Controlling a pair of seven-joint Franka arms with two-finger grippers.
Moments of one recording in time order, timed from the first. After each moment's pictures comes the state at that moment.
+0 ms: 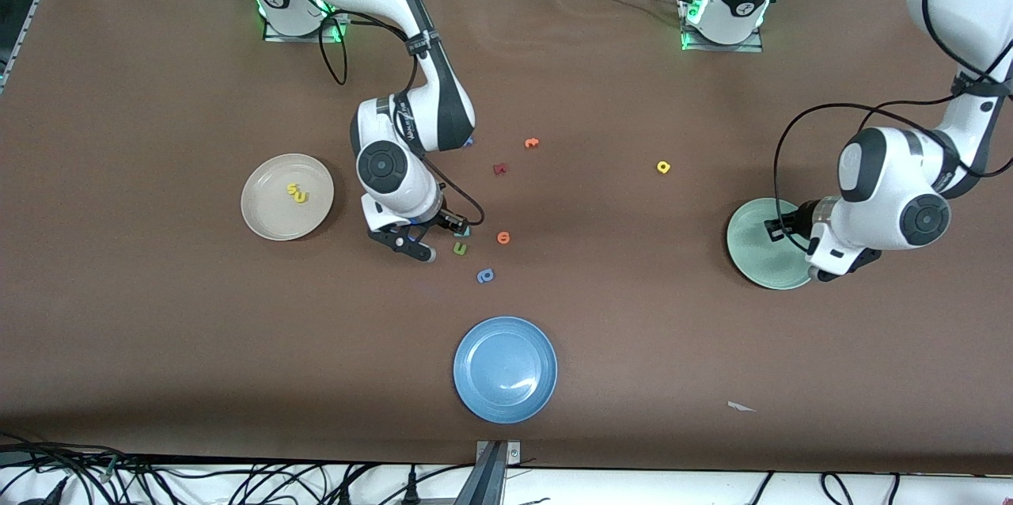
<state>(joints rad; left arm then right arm) 0.37 0.54 -0.33 -1.88 0.12 2.07 -0.46 1.07 0.79 -0.58 -1.60 0.64 2.19 0.64</state>
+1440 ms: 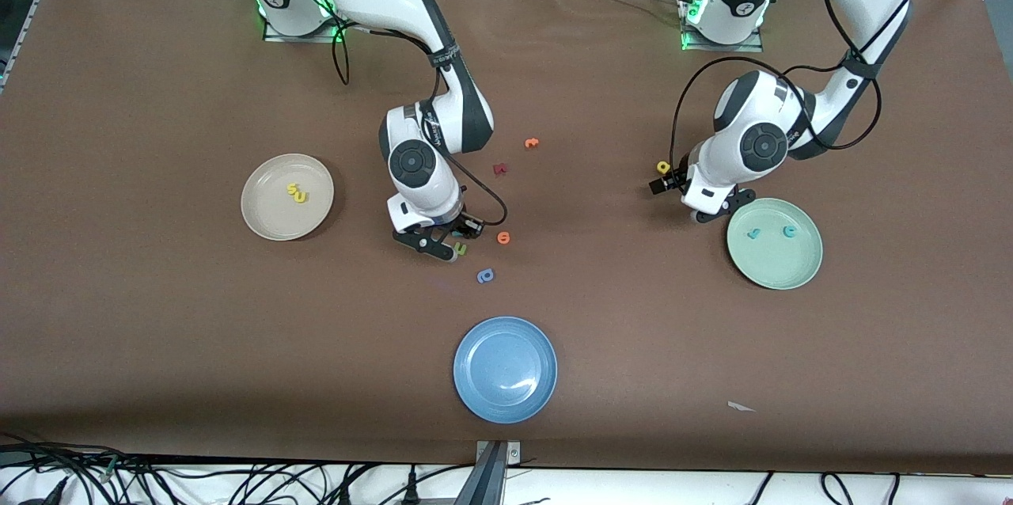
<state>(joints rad) 0.35 0.40 -0.64 -2.28 0.12 2.35 -0.82 1.07 0.85 -0.52 -1.59 0.64 2.33 0.65</state>
